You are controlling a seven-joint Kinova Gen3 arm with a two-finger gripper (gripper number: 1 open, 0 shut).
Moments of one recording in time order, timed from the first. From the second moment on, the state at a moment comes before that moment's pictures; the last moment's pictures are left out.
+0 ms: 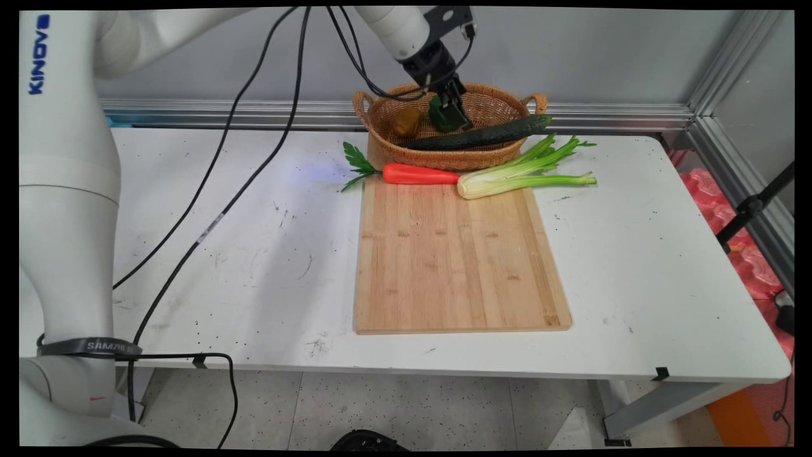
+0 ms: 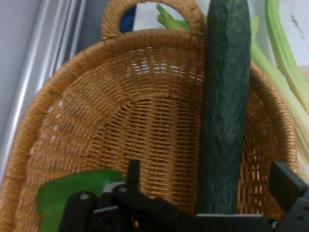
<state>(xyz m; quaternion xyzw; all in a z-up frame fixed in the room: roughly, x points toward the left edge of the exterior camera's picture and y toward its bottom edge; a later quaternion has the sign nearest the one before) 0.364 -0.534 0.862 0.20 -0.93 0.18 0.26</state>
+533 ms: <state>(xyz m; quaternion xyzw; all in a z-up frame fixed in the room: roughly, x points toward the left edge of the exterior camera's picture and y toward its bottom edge) 0.350 -0.547 0.832 0.17 -0.94 0.16 0.26</state>
